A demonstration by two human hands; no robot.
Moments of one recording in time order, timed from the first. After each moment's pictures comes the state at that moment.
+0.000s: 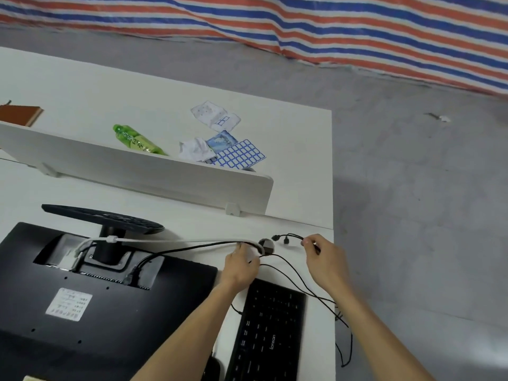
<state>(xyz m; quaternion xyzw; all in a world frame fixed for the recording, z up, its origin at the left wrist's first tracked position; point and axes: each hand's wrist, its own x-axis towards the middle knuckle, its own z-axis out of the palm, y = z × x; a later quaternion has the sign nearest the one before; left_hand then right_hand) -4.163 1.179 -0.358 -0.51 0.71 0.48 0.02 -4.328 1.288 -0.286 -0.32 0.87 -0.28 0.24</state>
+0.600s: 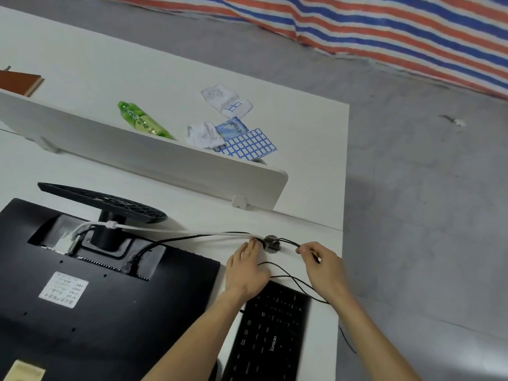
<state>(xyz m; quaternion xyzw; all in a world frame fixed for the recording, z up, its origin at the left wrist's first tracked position) -4.163 1.189 -0.383 -0.49 0.78 0.40 0.06 -4.314 1.277 -0.301 -0.32 0.85 -0.28 0.30</state>
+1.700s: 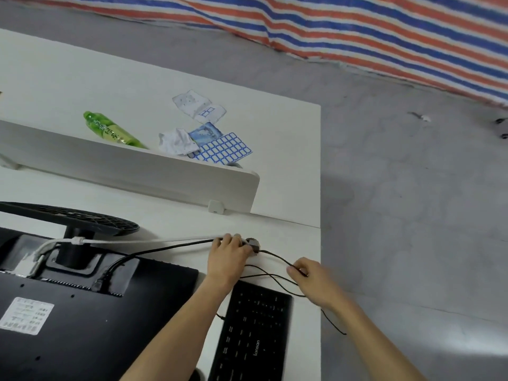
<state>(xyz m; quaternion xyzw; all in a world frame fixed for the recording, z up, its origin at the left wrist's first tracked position) -4.185 1.161 -0.390 -0.38 0.92 0.08 0.01 -4.350 1.313 -0.328 -0.35 0.84 -0.16 0.39</state>
